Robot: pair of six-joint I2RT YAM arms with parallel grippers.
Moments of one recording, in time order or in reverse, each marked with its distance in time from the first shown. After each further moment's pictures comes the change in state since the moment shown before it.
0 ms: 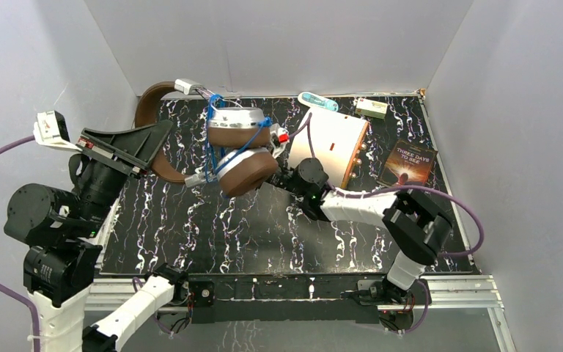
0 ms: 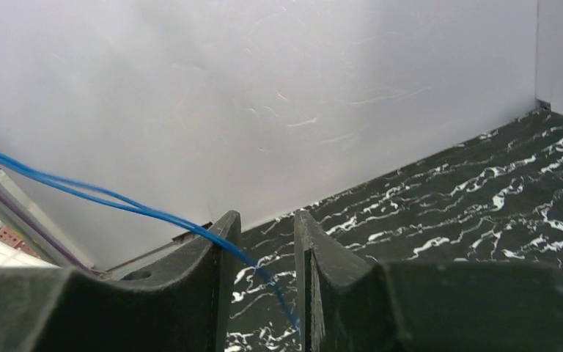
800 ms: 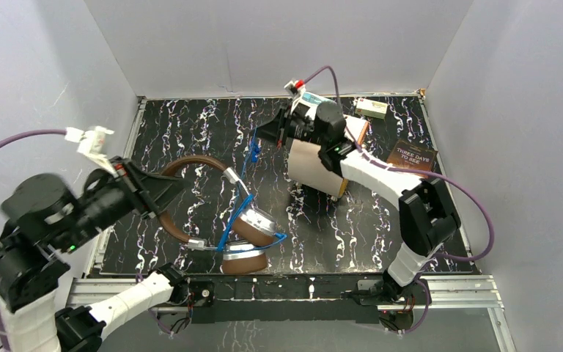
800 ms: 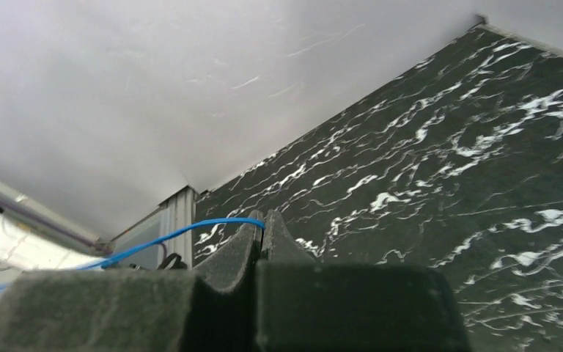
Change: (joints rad) left arm -0.253 0.069 0.273 -0.583 0.076 0.477; right arm -0.330 0.050 0.255 -0.422 -0.355 0.103
